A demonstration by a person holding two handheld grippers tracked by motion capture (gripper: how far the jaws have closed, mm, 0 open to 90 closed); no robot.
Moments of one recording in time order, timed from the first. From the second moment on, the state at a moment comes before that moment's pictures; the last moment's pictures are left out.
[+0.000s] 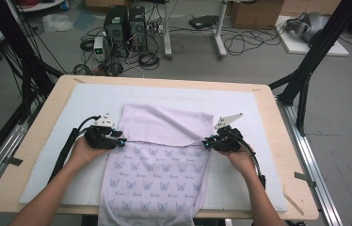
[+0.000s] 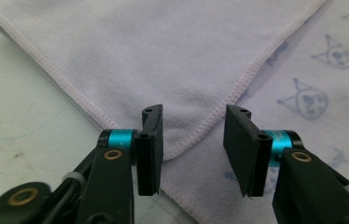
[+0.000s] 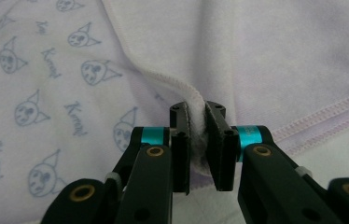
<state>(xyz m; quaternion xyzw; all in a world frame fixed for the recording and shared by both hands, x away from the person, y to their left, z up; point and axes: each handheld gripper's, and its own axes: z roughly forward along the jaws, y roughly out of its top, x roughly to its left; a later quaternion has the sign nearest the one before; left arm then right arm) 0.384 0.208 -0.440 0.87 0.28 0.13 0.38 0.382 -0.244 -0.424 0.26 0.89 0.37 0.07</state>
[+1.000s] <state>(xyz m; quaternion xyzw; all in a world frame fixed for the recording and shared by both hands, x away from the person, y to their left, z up) 0.261 0.232 -0.416 0.88 0.22 0.12 0.41 0.278 -0.246 -0.410 0.21 0.88 0.43 0.04</state>
